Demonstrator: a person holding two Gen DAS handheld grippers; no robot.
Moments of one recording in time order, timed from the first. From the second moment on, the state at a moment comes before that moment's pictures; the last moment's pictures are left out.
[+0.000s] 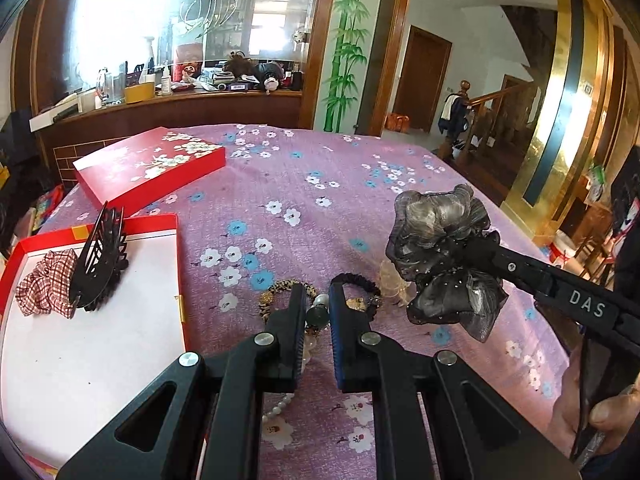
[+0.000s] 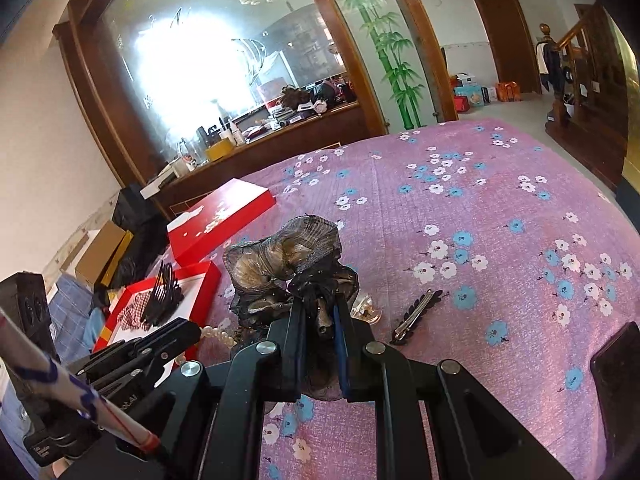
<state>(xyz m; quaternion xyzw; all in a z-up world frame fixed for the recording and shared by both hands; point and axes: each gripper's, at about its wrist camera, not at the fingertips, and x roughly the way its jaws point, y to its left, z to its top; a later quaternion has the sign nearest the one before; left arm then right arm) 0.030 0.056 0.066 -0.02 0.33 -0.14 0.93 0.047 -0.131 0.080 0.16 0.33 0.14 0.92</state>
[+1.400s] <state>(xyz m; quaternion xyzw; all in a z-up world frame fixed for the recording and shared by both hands) 0.021 0.060 0.076 0.03 0.28 -0.05 0.96 0.035 -0.094 0.079 0.09 0.32 0.18 0.93</state>
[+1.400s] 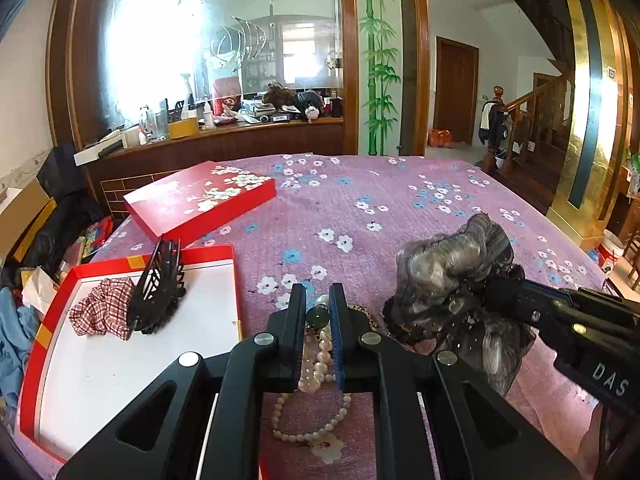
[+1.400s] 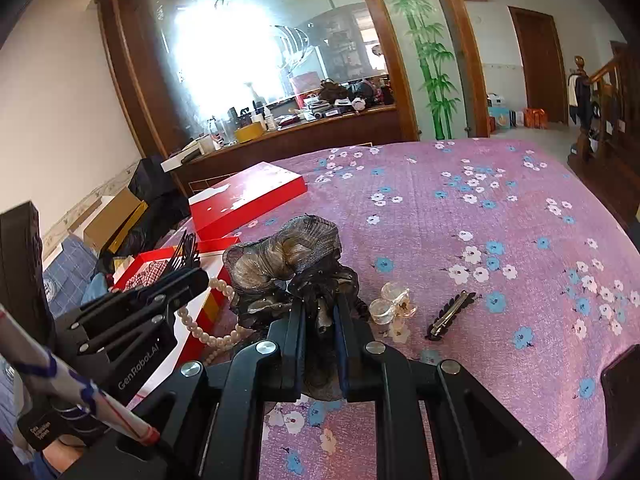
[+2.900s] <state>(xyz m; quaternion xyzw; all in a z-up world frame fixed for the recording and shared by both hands) 0.012 0.072 0.093 0.03 0.24 -0.02 0.97 0.026 -0.079 0.078 0.06 0.30 0.18 0.94</state>
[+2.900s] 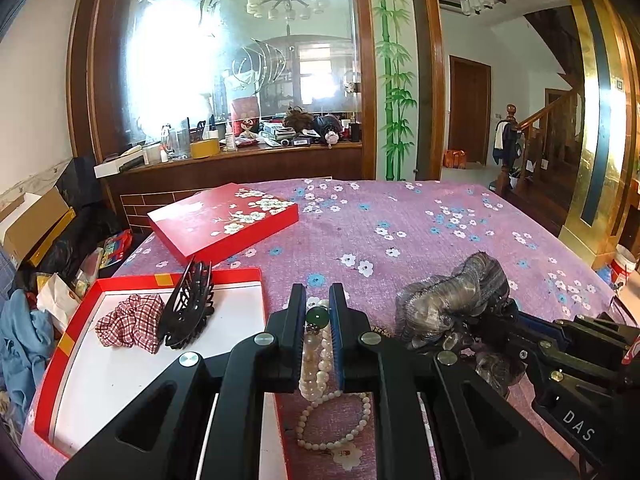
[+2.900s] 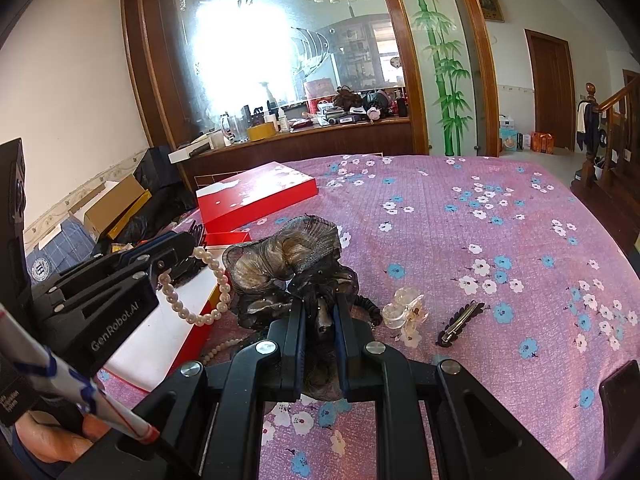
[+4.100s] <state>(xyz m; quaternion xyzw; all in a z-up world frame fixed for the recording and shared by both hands) 0.086 0.089 0.050 -0.08 0.49 -0.18 0.85 0.048 -0.115 0.090 0.15 0.31 0.14 0.93</state>
